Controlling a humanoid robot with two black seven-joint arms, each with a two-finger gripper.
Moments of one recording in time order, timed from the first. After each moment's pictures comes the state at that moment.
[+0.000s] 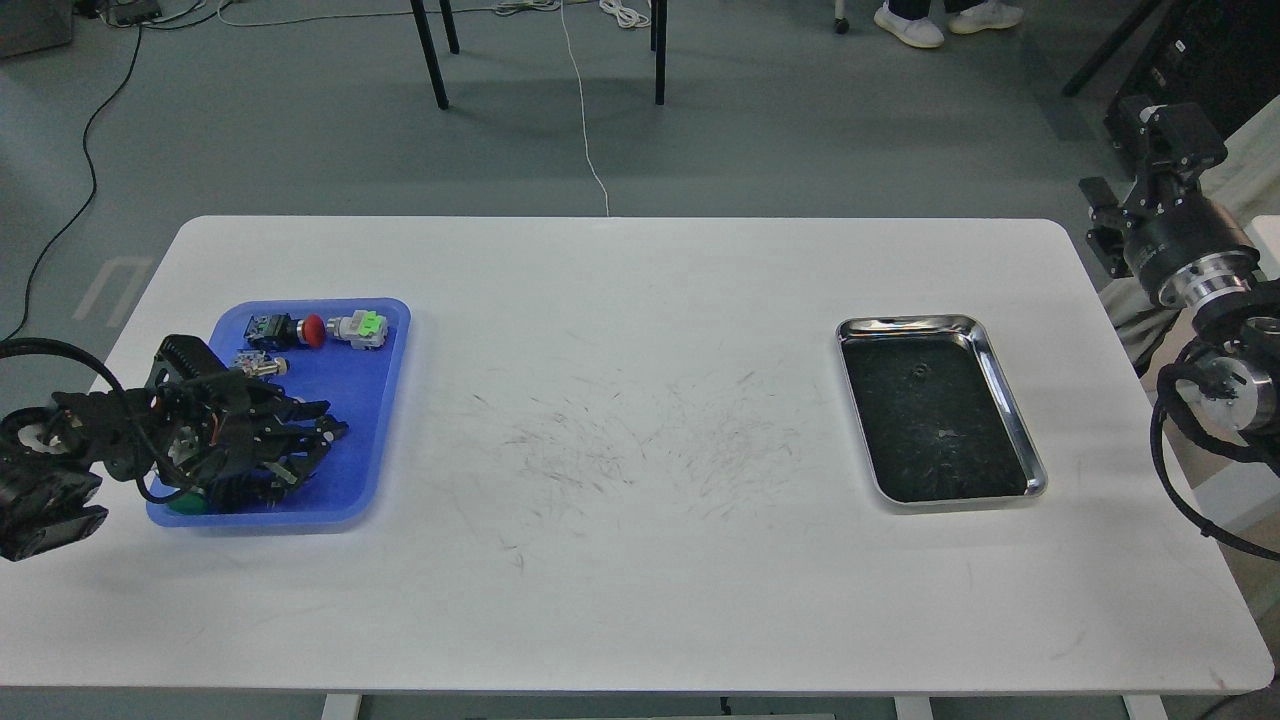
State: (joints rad) left arm -1.11 0.49 1.08 -0.71 1.09 0.47 -0.49; right arm 0.77 -0.65 0.48 0.79 -0.27 0.05 0.49
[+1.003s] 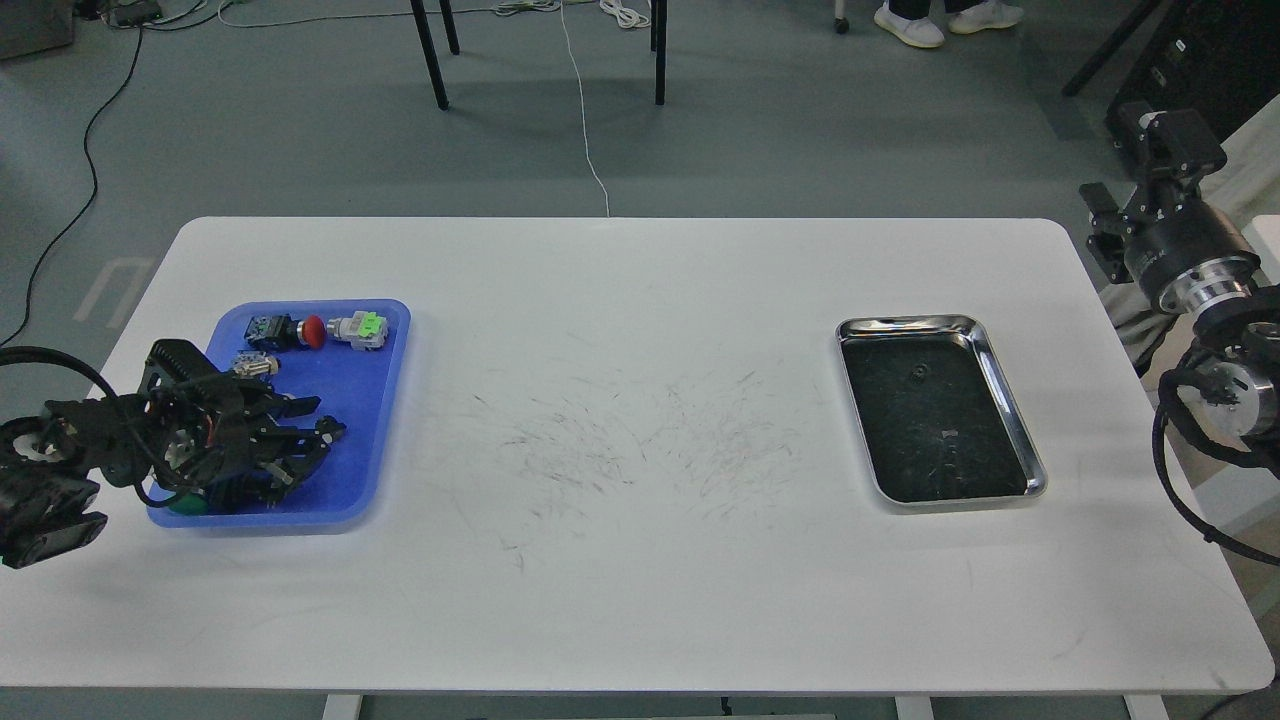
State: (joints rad) left arm -1.08 0.49 1.06 -0.70 1.06 0.47 -0.49; right arm 0.76 -0.66 0.48 0.80 -0.27 0.05 0.49
